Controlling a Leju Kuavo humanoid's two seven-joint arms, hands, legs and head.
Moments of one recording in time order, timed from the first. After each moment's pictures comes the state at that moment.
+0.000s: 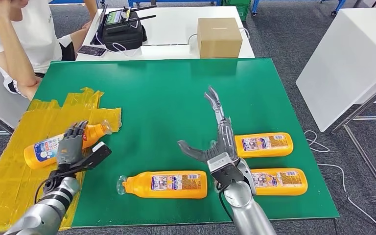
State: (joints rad) left arm -0.54 0.02 0.26 -0.43 -1.14 0.64 -0.53; right arm -0.19 0.21 0.38 -1.45 0.34 -0.15 -0.46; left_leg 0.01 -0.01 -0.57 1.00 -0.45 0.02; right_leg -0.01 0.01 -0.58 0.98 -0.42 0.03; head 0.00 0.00
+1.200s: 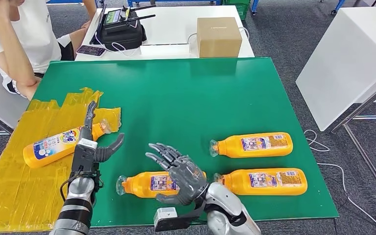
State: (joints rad) left arm -0.26 -0.22 0.13 -1.15 -0.46 0.16 -0.64; right arm -0.13 0.12 0.65 -1.35 0.87 -0.09 -0.34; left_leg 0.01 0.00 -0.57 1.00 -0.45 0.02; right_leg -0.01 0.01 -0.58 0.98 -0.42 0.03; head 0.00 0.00
